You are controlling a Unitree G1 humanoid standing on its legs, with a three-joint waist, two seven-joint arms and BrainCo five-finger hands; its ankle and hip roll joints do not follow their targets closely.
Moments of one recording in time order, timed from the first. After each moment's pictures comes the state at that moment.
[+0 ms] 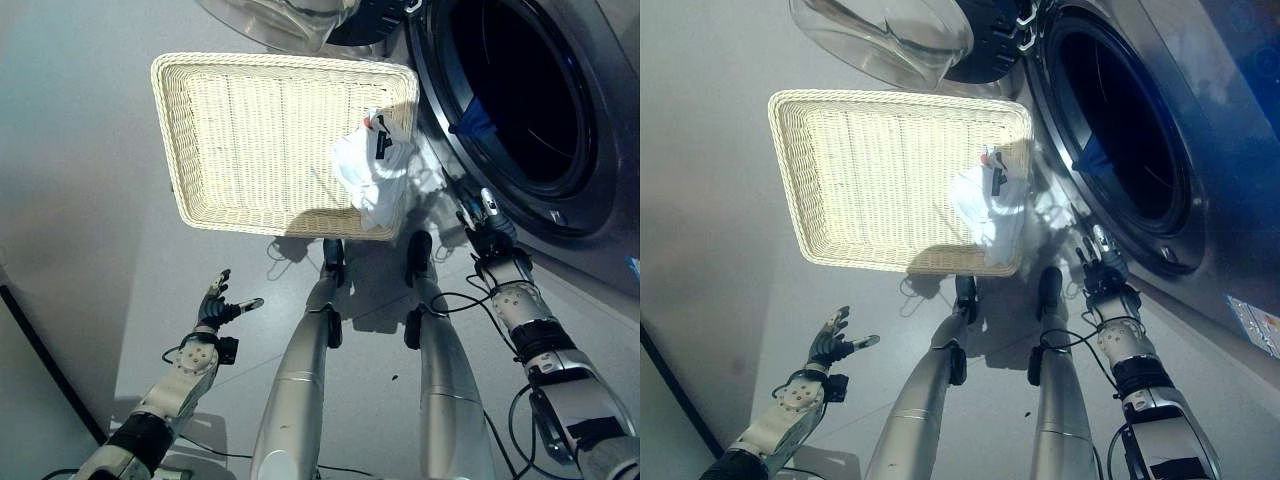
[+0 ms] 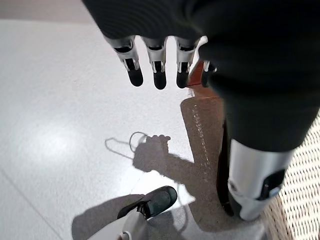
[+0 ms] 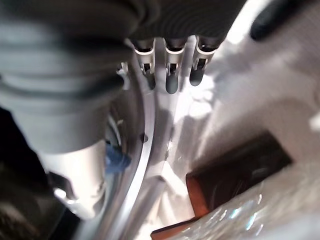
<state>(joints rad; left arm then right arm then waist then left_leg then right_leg) -0.17 0.53 -0.38 0.43 -0.41 -0.02 0.35 -0.62 -0.49 0.09 0.67 0.99 -0.14 -0.15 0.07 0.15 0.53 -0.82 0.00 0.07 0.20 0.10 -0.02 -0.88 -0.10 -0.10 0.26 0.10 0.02</state>
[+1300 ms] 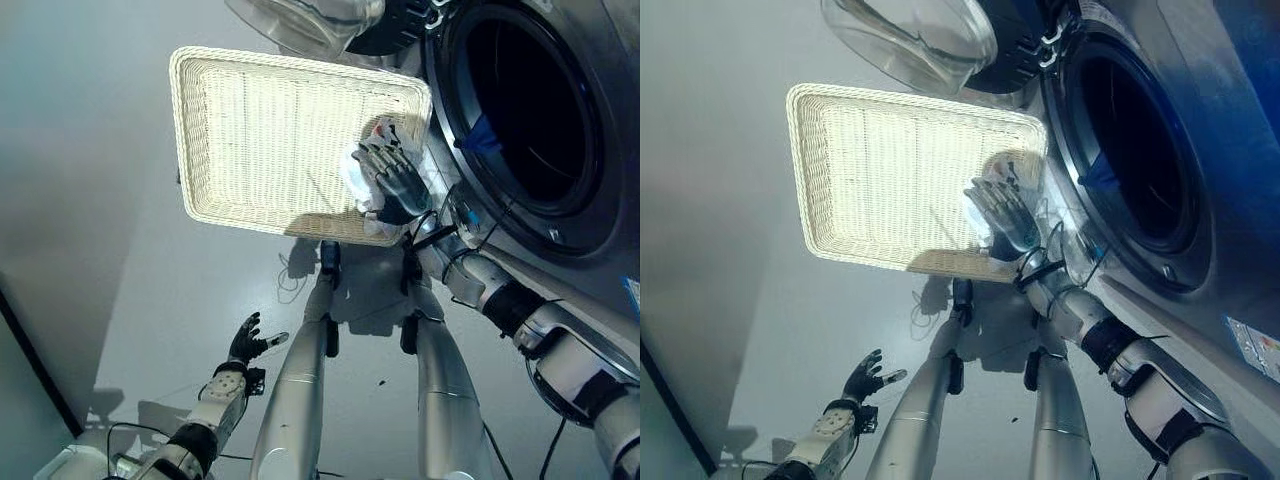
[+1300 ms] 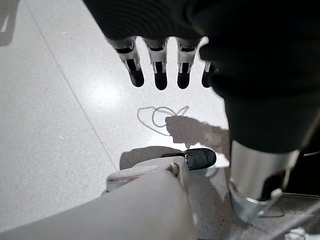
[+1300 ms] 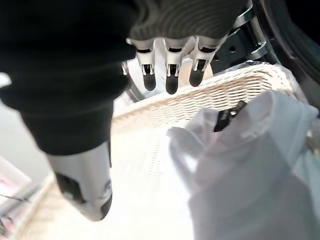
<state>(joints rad) -0.25 0.32 -0.44 0.86 -0.46 -0.15 0.19 -0.95 -0.57 0.81 0.61 -0.63 -0.01 -0.64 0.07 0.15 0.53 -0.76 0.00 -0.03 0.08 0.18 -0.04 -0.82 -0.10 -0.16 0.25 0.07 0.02</state>
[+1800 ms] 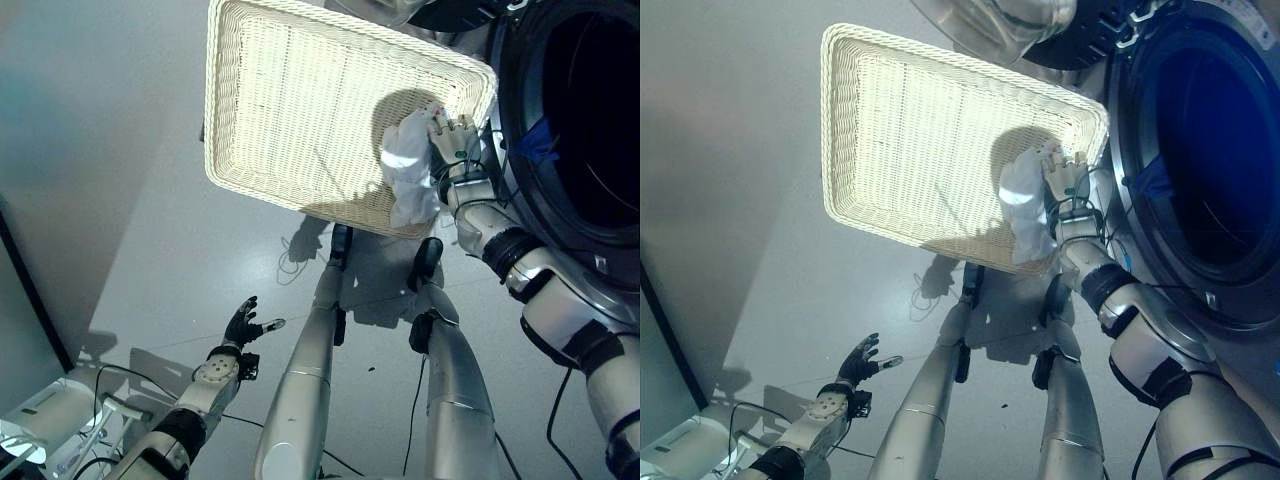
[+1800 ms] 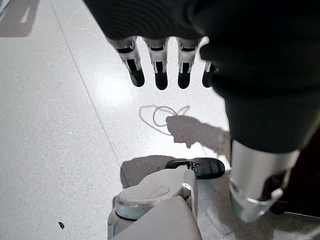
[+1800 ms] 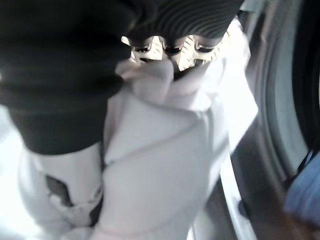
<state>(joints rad) -0.28 0.42 -0.49 0.73 -0.49 -0.10 0.19 -1.25 -0.54 0.92 0.95 -0.81 0.48 -0.12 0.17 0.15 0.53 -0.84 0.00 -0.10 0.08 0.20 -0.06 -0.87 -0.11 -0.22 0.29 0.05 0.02</state>
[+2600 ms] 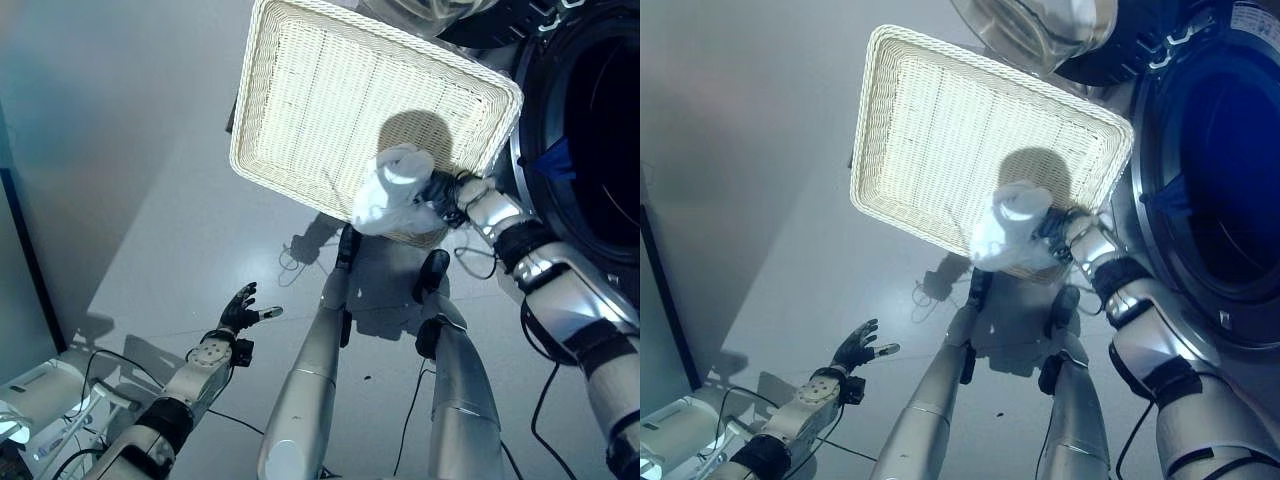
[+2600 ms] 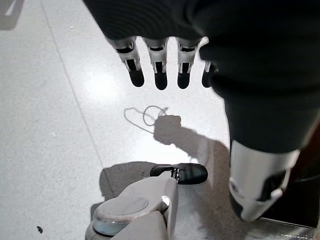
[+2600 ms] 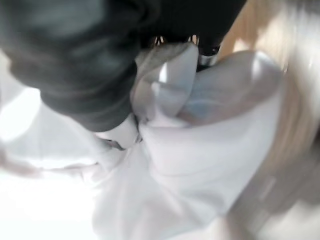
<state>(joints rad) -0.28 0.47 -0.43 0.60 -0.48 0.00 0.17 -1.01 -0.53 0.55 0.77 0.55 0.32 0.20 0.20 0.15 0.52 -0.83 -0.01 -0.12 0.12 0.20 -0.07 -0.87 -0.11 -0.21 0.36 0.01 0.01</state>
